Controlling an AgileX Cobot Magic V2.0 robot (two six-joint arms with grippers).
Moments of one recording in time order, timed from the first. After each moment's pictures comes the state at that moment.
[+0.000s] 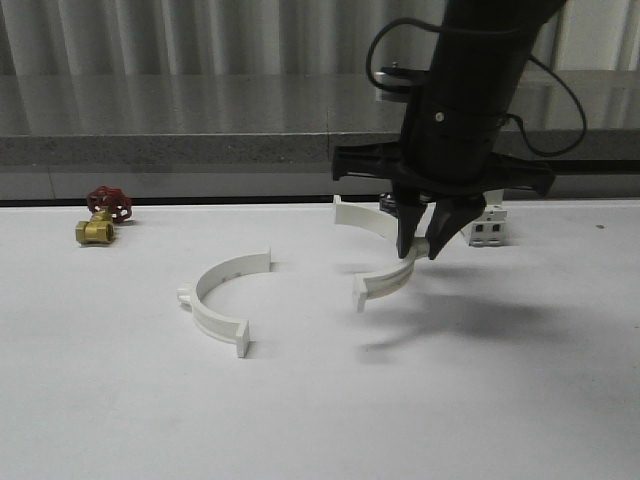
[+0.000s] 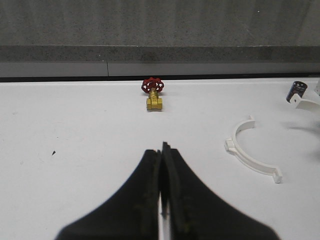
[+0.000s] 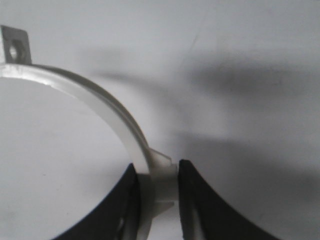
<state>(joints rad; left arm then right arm) -0.11 0.17 -0.49 -0.02 0.71 -0.02 0.49 1.92 -1.38 -0.09 0.73 0.57</state>
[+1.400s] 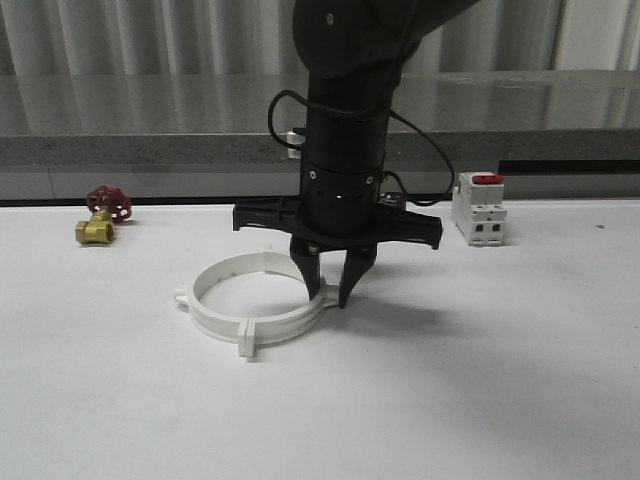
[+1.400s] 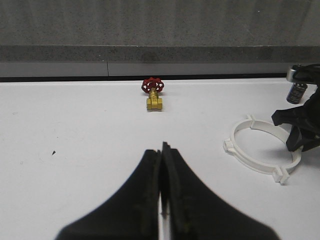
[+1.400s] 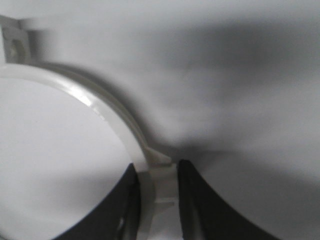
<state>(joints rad) -0.11 0.17 -0.49 -0.02 0.71 -0.02 0.65 2.17 -1.64 -0.12 0.84 0.83</state>
